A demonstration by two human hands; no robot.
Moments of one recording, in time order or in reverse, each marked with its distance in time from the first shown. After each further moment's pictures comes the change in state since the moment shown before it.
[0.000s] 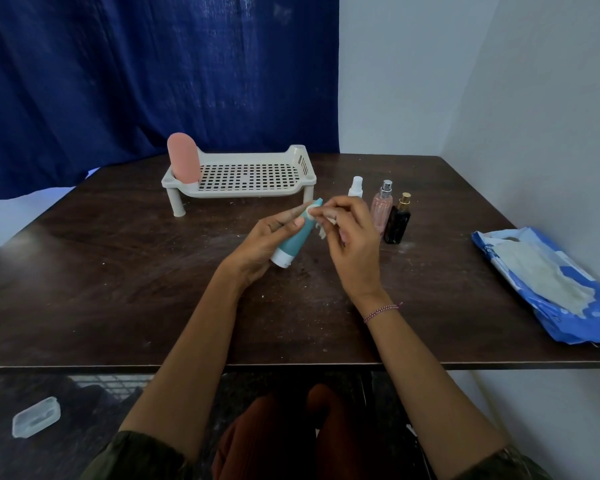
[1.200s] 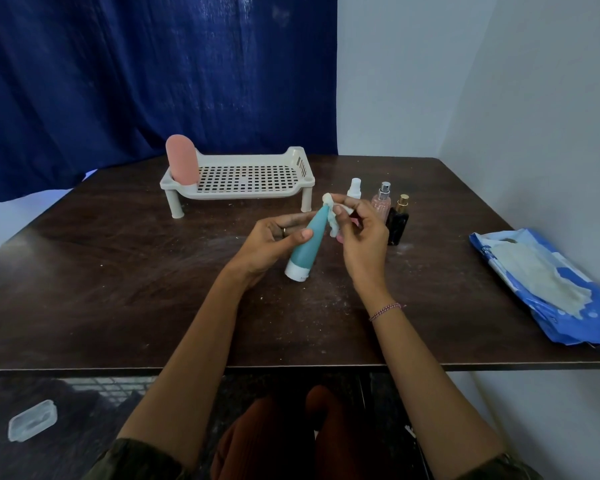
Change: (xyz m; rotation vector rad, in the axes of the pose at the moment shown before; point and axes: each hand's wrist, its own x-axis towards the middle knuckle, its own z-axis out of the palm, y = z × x) left_hand -0.004 0.000 0.005 0.063 -0.001 0.071; right_hand 0.007 0.003 -0.003 0.343 0.021 0.541
